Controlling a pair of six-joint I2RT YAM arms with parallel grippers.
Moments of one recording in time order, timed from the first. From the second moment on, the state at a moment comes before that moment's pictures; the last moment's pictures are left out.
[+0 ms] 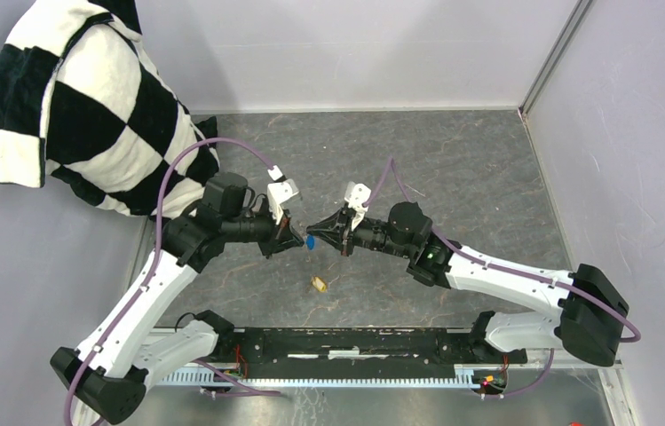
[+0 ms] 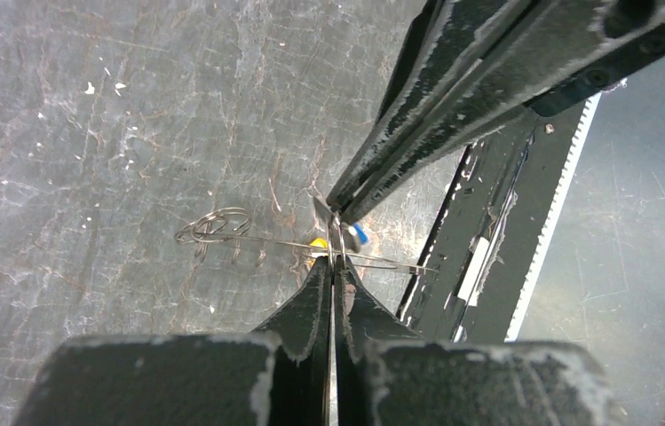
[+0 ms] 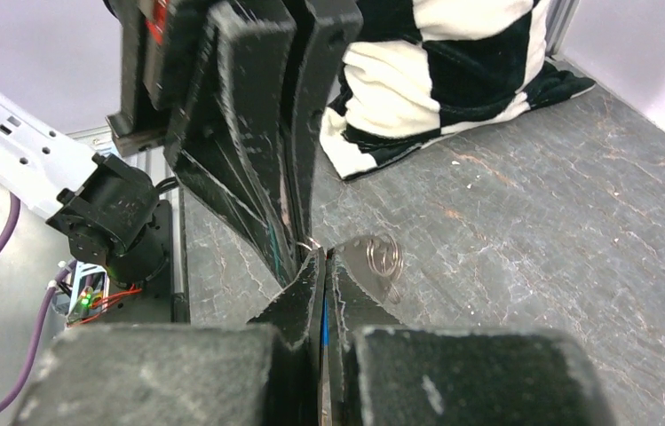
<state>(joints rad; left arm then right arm) -0.51 0.94 1.02 -0.77 0.61 0.20 1.00 1.25 0.79 0.49 -0.28 0.04</state>
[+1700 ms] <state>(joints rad) -0.51 0.80 1.01 -0.66 0.93 0.41 0.84 1.26 0.85 0.65 -0.97 0.19</state>
